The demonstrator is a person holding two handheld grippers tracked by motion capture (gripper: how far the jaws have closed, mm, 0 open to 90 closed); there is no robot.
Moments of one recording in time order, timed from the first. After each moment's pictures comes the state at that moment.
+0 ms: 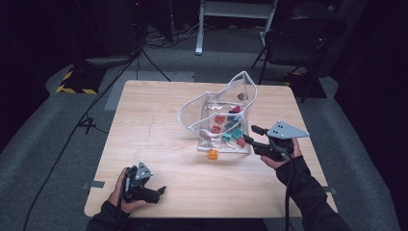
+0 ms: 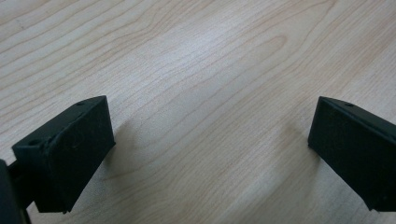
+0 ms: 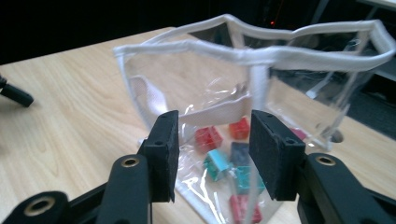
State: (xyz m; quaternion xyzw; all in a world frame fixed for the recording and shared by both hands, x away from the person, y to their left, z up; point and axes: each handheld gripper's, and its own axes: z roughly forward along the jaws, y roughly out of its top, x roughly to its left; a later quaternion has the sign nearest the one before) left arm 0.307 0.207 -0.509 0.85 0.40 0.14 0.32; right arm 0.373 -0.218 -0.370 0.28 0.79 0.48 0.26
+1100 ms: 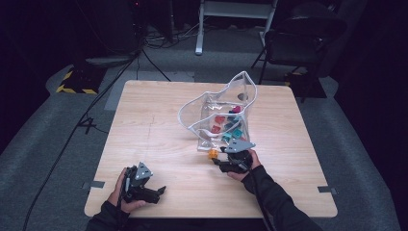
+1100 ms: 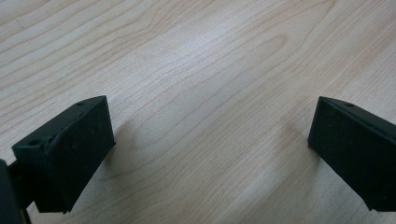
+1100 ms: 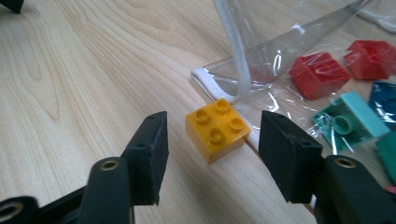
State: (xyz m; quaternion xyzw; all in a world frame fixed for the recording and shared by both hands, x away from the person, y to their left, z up) left arm 0.307 0.207 -0.509 0.85 0.40 0.14 0.32; right arm 0.394 -0.140 -0.480 0.27 0.86 0.41 0.17
